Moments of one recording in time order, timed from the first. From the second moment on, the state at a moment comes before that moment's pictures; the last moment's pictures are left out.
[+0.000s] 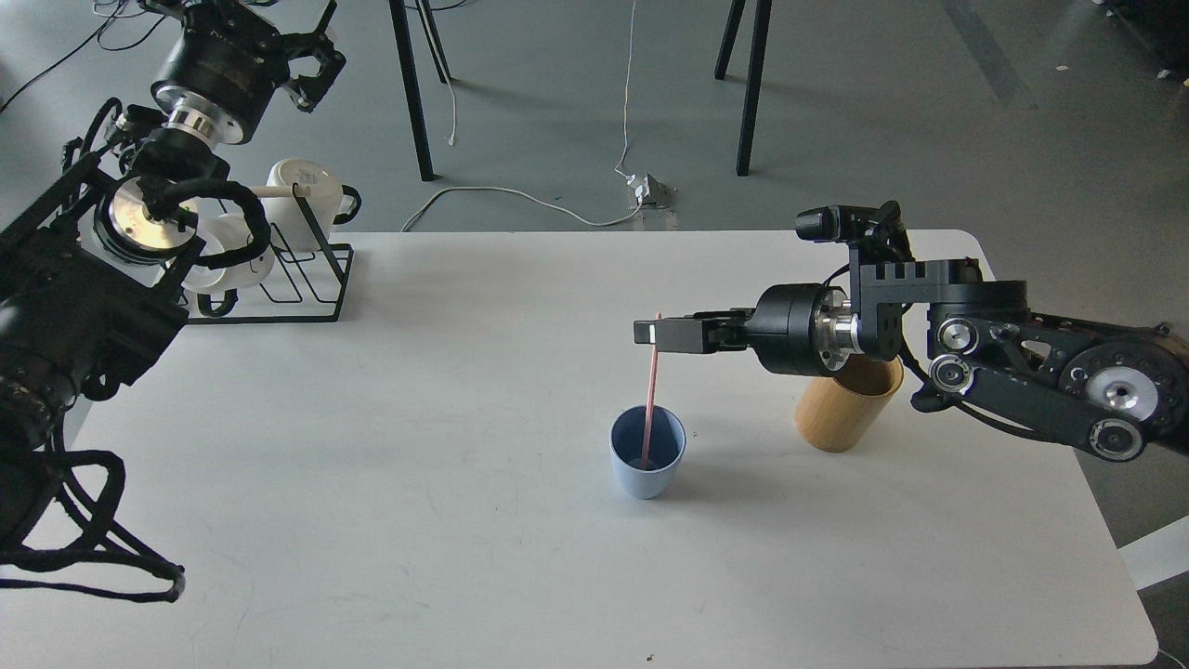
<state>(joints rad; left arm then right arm) -0.99 0.32 -0.82 -0.51 -0.17 -0.49 -0.17 1.01 -0.55 0.29 1.39 -1.26 0.34 0.03</state>
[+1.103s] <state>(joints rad) -1.00 0.26 -0.85 -0.51 -0.19 -0.49 -0.18 0.98 -0.41 0.92 0.63 0.09 0.43 0.08</state>
